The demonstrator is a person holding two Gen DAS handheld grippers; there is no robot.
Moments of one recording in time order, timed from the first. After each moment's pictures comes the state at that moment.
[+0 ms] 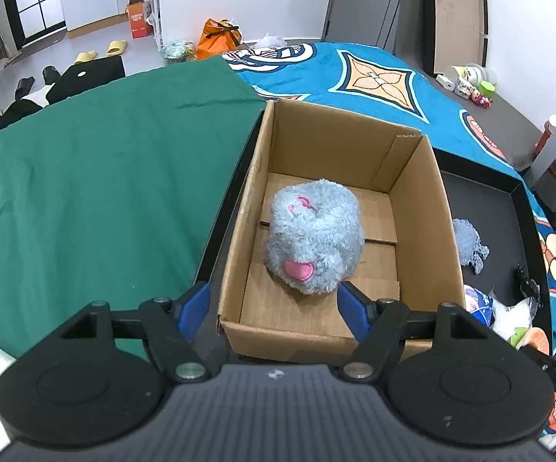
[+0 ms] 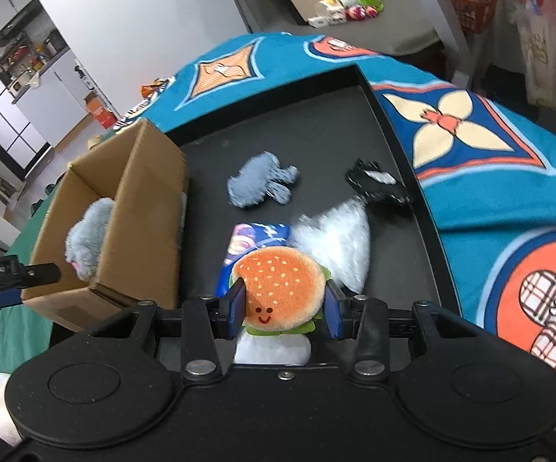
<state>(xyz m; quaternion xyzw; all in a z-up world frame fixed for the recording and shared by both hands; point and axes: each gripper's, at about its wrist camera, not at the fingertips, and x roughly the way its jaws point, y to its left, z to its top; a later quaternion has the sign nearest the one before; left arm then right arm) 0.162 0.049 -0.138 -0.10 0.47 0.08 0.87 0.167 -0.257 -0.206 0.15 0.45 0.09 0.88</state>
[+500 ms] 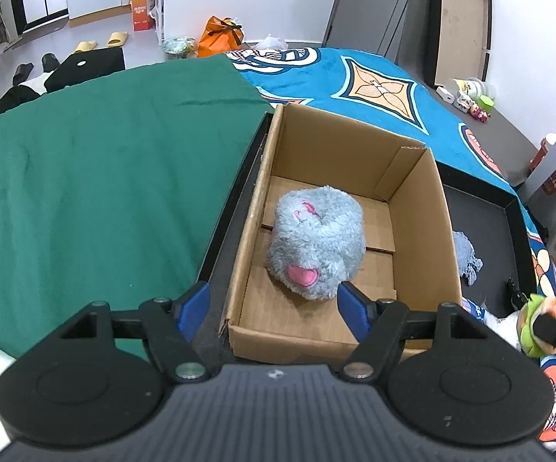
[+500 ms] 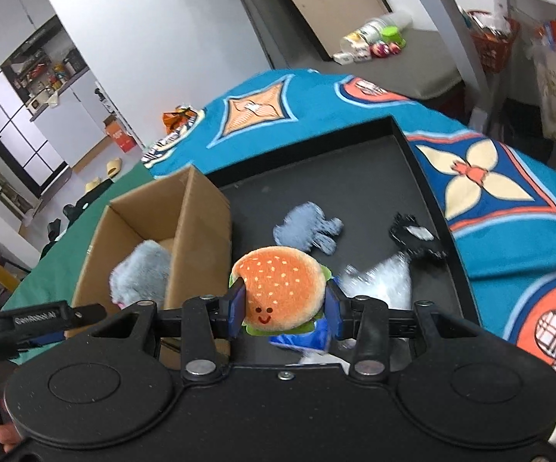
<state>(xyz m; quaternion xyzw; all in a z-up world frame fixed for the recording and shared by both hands) 0.159 0.063 -0.138 -0.13 0.47 0.08 0.87 0.173 -0.236 -0.166 0.15 0.40 0.10 0.90</state>
